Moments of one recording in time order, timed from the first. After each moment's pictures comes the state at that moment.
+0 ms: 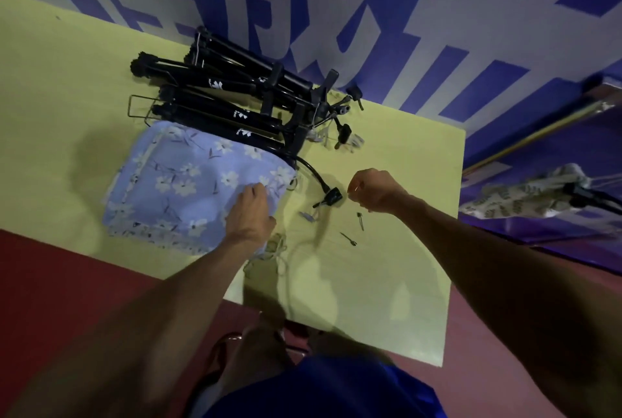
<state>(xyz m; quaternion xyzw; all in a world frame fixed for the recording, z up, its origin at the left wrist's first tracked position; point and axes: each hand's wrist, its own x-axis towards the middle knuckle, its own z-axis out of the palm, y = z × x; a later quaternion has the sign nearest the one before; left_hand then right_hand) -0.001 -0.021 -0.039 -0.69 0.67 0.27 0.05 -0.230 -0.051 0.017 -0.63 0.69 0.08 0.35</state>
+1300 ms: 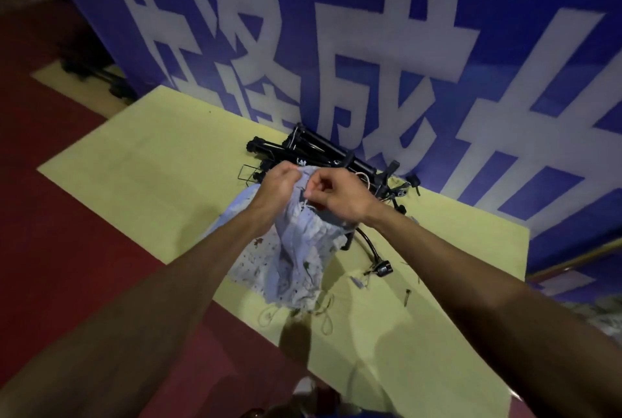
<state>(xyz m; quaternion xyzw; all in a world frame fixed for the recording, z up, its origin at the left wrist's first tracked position) 0.038 -0.056 0.136 -0.66 0.45 0.44 -0.42 -0.103 -0.083 0.133 -0.75 0.45 -0.20 0.44</state>
